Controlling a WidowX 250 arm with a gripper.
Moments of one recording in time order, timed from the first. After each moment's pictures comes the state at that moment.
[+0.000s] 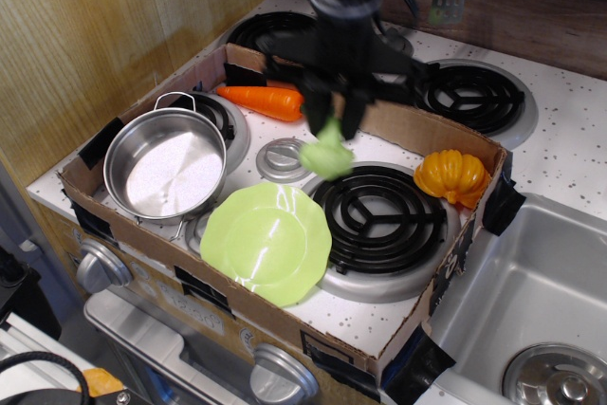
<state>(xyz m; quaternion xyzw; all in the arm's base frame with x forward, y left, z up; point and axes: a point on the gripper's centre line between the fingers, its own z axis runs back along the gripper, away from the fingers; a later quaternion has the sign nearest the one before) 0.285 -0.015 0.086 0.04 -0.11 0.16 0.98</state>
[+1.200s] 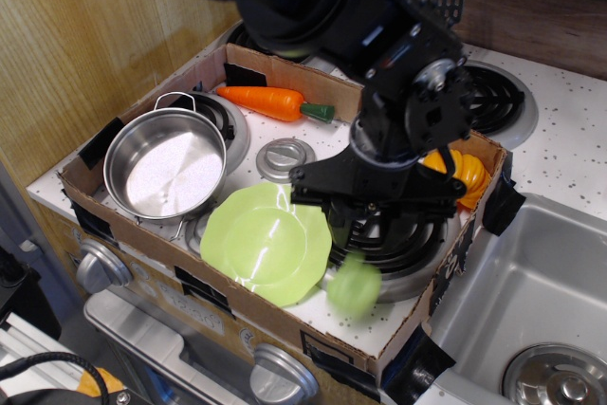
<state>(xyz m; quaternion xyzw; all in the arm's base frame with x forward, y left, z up) 0.245 -0.052 0.050 0.06 -0.13 0.23 0.96</state>
